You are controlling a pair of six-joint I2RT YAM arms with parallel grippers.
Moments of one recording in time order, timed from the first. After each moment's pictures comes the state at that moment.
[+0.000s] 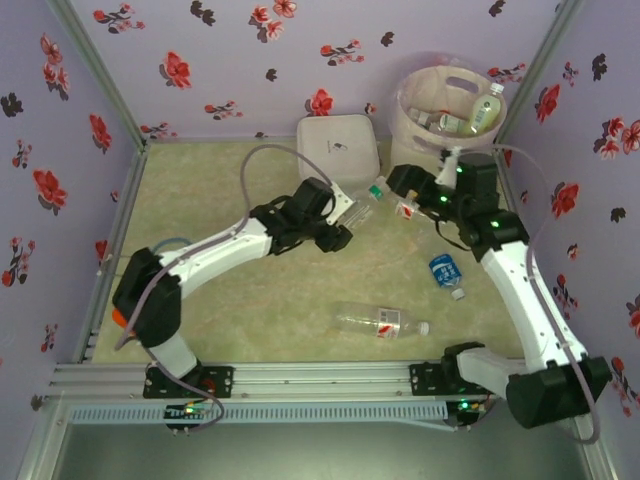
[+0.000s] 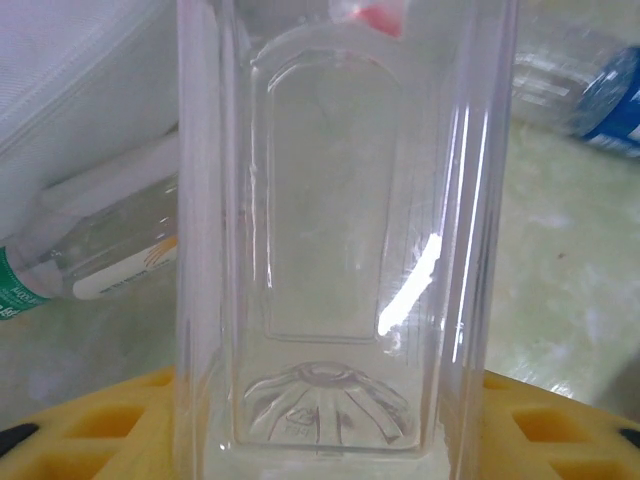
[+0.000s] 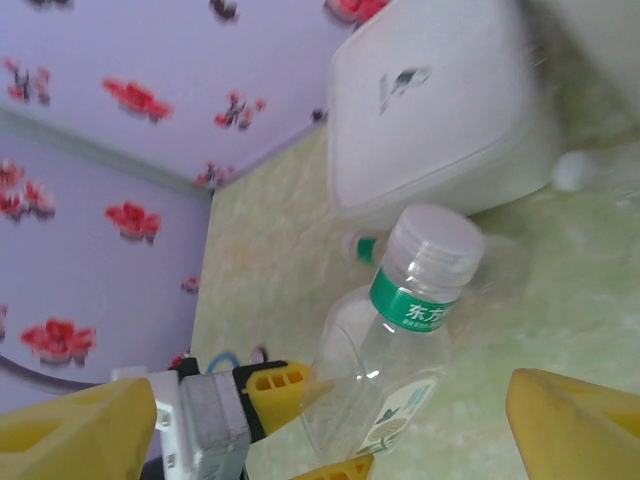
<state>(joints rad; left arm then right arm) -0.86 1.65 1.31 -0.42 0.03 0.00 0.25 1.14 1.17 -0.53 -0.41 0.73</state>
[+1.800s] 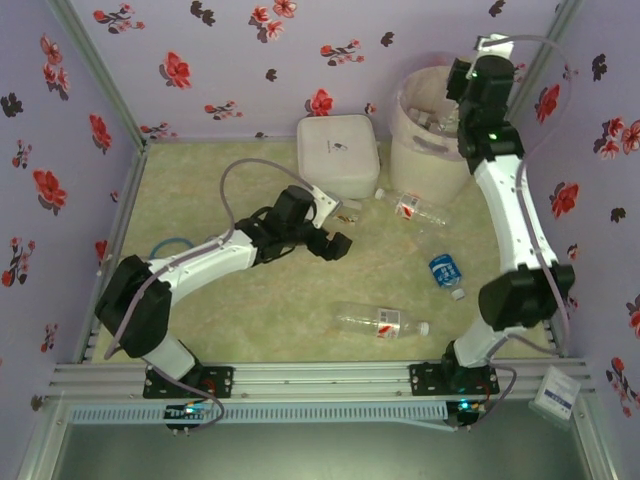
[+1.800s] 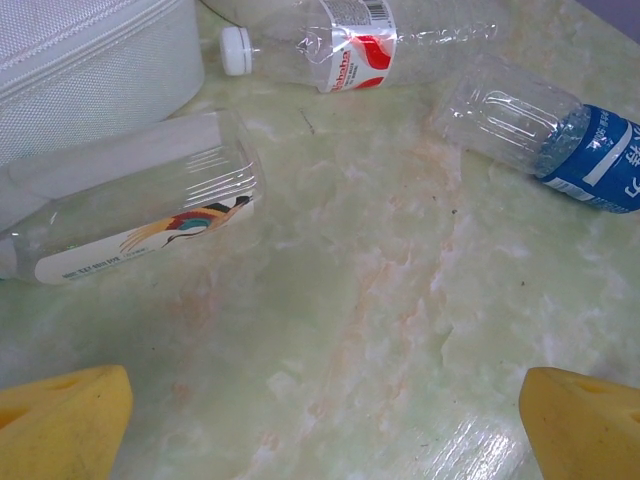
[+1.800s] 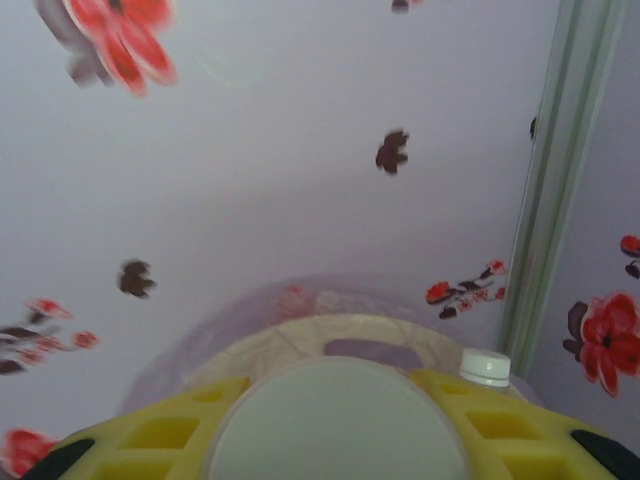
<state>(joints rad) -0.80 1.59 1.14 -0.22 0.14 -0.10 0.12 1.69 1.86 -0.27 0.32 0.09</state>
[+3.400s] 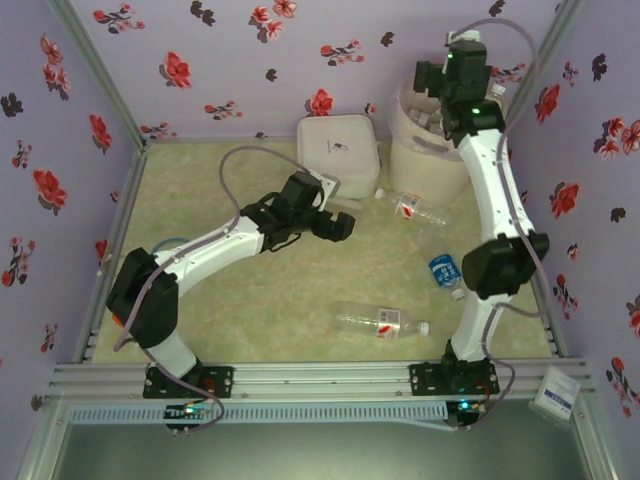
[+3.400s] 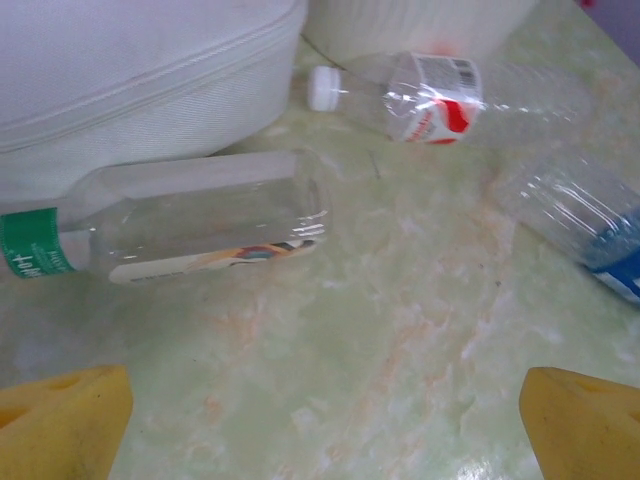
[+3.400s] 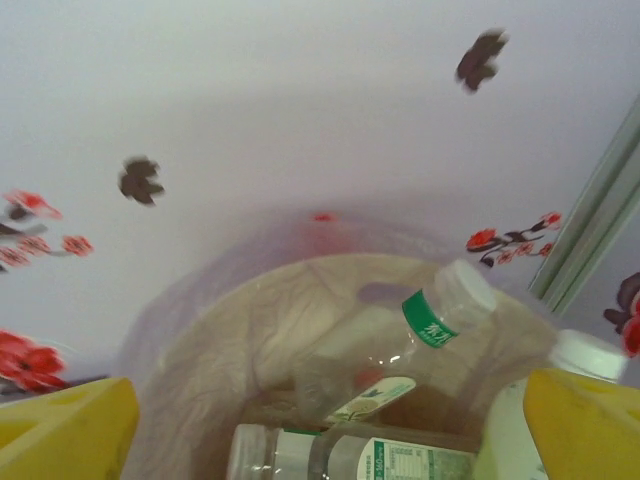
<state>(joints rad) -0.79 1.67 1.30 -0.33 0.01 -0.29 0.16 1.87 2.18 -0.57 0.28 0.06</state>
